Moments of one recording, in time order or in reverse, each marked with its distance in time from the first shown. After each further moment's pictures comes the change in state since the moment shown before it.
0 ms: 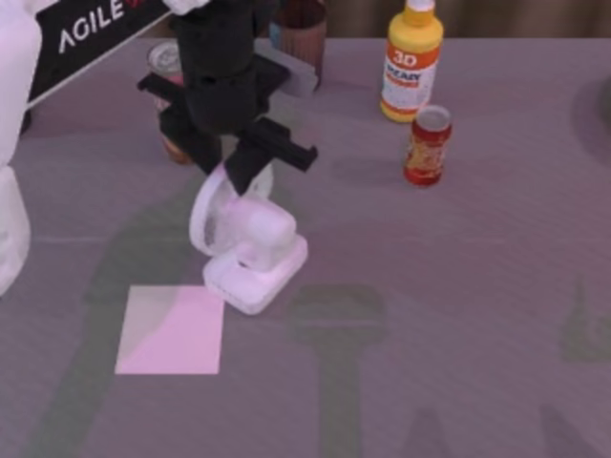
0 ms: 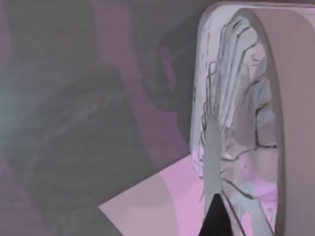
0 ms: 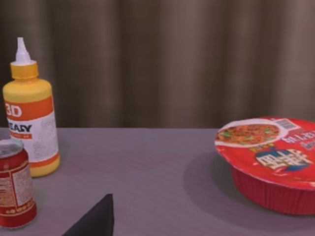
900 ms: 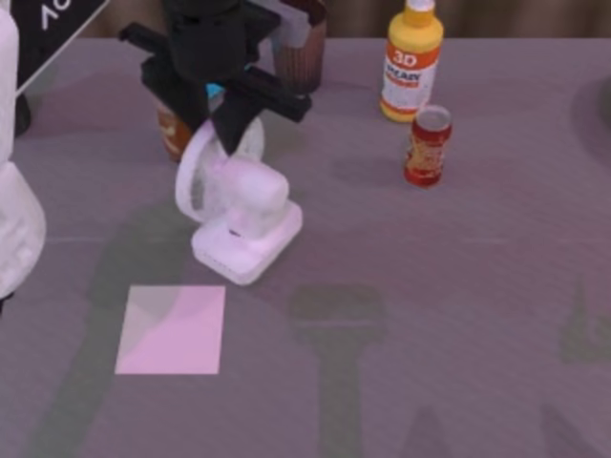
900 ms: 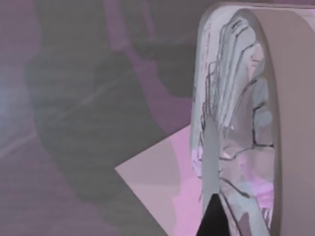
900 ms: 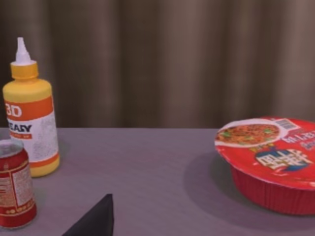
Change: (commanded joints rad) left arm 0.018 0.049 0.293 -0.238 0.001 0.000; right arm 0.000 0.000 0.000 0.000 0.000 0.000
